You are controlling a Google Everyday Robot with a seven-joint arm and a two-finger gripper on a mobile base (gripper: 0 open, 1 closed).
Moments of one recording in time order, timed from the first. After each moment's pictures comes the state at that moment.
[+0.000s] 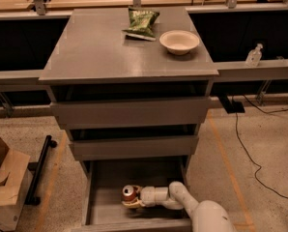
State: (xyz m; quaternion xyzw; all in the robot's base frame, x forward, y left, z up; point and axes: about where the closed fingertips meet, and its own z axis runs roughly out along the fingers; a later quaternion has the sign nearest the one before) arm 0.568 0.077 0.183 -0.51 0.54 0.46 0.48
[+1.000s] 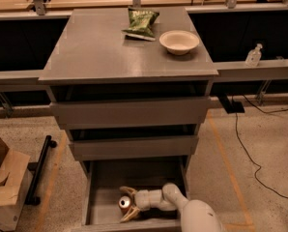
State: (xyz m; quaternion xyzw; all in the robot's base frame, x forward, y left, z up) arm 0.545 0.108 0.163 -0.51 0.53 0.51 0.44
